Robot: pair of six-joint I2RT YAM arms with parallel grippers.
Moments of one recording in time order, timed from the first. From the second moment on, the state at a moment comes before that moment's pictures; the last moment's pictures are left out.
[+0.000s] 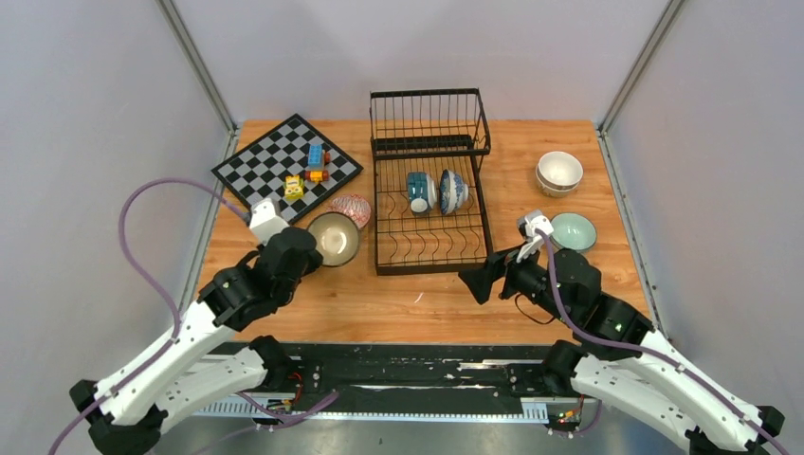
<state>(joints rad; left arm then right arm) -0.82 0.76 0.87 -0.80 -0.72 -0.95 0.88 0.51 0.72 -0.46 0.13 0.35</state>
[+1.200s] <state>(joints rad) -0.10 0.89 0.65 -0.67 -0.34 -0.90 0.88 0.52 0.59 -0.37 0.00 0.40</state>
